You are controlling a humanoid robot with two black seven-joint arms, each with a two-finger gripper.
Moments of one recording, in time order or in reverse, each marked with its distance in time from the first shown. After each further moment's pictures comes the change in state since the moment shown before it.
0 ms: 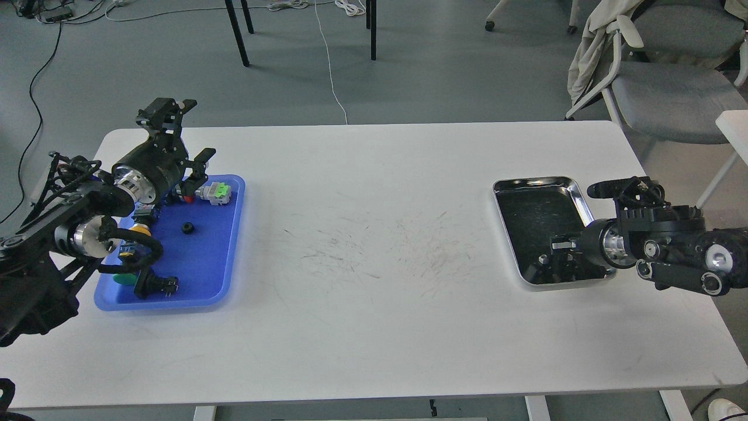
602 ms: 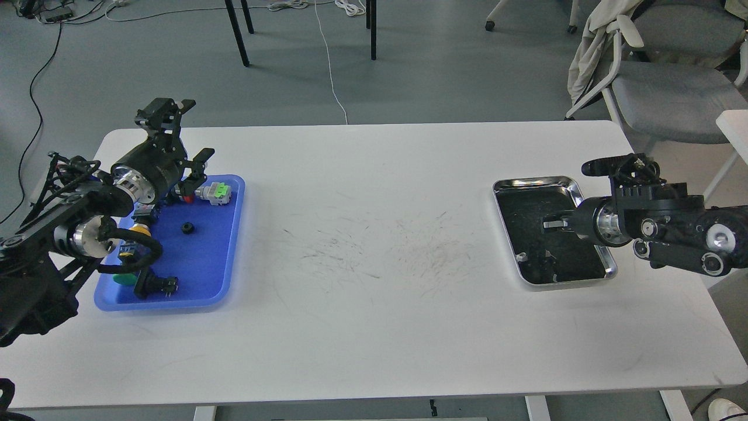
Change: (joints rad) left arm 0.000 0.000 0.000 0.002 0.000 0.002 -0.001; right arm 0.115 -0.002 0.017 0.046 0.005 0.000 0.016
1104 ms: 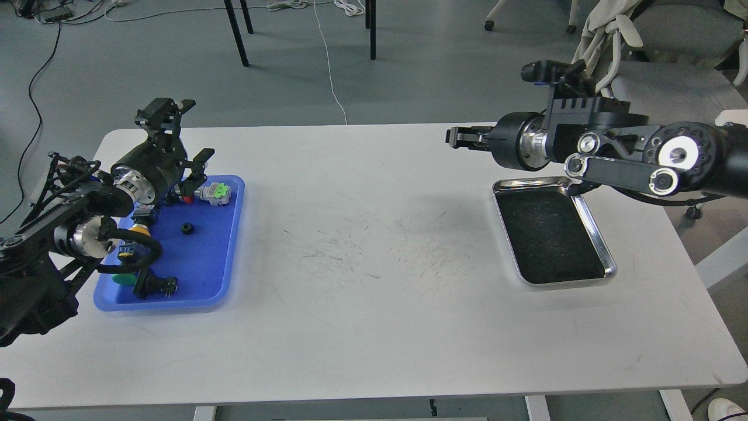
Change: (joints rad) left arm 0.000 0.000 -0.001 0.002 0.000 0.003 0.000; right arm 0.207 0.288 0.142 0.021 0.414 -0.062 0.026
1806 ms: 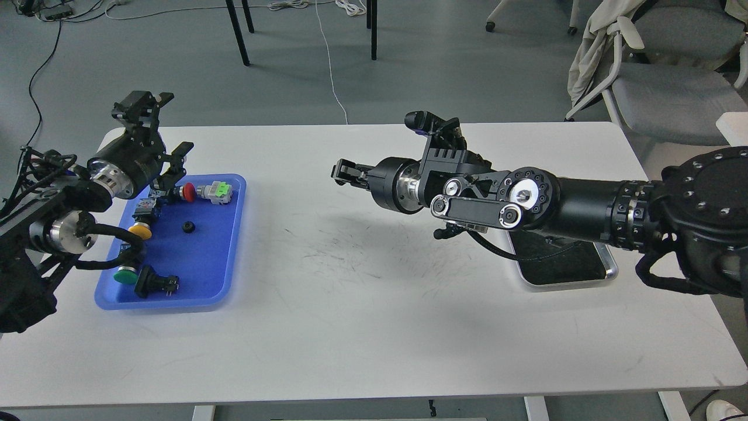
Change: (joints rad) left arm -0.005 0.055 -0.002 -0.001 0.000 -0.004 0.001; right arm -0.148 0.276 0.074 -0.153 0.133 -0.063 0.010
